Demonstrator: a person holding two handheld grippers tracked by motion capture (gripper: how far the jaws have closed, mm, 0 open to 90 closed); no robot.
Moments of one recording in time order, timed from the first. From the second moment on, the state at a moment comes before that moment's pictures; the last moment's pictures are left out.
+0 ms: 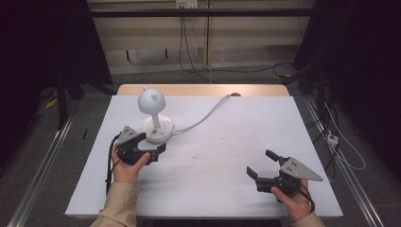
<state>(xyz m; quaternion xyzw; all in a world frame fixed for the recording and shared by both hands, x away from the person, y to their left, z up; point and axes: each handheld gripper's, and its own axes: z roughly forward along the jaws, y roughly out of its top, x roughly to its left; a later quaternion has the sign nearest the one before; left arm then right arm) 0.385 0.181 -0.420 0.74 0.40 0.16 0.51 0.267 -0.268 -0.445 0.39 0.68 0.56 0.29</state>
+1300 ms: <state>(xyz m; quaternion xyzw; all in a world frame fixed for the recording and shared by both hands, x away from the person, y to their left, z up) 0.365 0.213 -0.423 0.74 0.40 0.18 0.51 0.266 -0.266 -0.446 0.38 0.68 0.56 0.28</state>
